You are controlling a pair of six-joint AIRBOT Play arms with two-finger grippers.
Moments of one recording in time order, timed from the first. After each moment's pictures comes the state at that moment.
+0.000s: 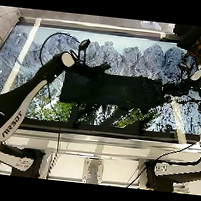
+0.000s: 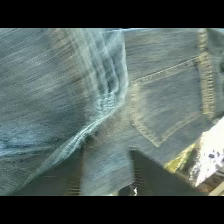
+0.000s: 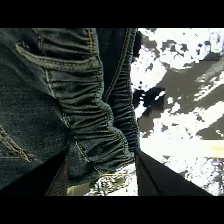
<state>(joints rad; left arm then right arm) -0.44 -1.59 1.46 0.95 -0.81 -1.54 -0.27 -1.55 1.36 -1.42 1.16 1.29</state>
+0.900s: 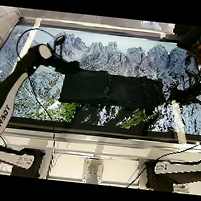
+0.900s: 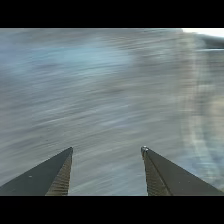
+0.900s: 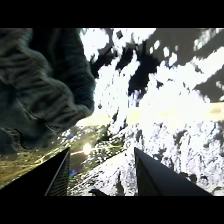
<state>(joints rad) -0.14 -1.55 1.44 1.17 -1.02 -1.57 -0.40 -1.55 1.36 -1.43 1.29 1.27</state>
